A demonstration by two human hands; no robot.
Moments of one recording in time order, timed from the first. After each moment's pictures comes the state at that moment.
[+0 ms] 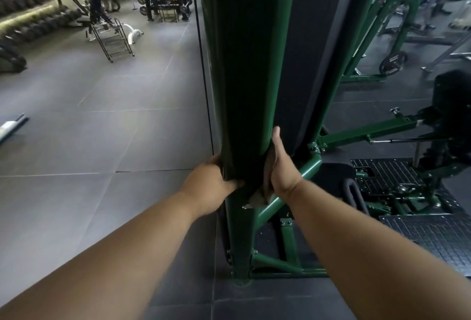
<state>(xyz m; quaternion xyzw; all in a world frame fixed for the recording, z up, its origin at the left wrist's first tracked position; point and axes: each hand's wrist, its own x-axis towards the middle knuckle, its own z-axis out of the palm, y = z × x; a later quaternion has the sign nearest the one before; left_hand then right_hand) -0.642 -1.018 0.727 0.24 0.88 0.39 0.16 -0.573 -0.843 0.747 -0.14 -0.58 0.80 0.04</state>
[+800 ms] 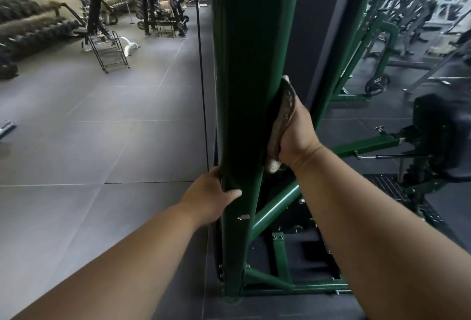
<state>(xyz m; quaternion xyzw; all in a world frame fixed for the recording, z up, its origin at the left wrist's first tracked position) -0.635 -1.017 0.729 0.24 0.89 0.36 0.15 -0.588 -0.838 0.861 -0.10 -0.54 0.81 0.21</state>
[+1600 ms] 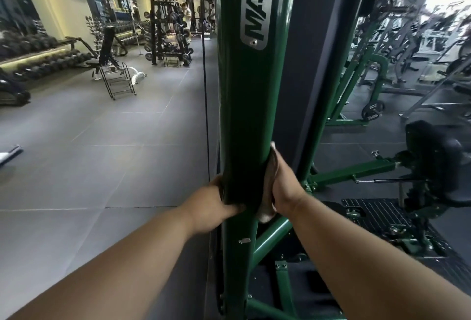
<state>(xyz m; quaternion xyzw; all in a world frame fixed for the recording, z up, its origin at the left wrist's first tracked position) -0.644 -1.025 0.770 0.28 0.85 0.40 0.19 -0.566 -0.847 0.823 -0.14 -0.56 0.81 0.10</state>
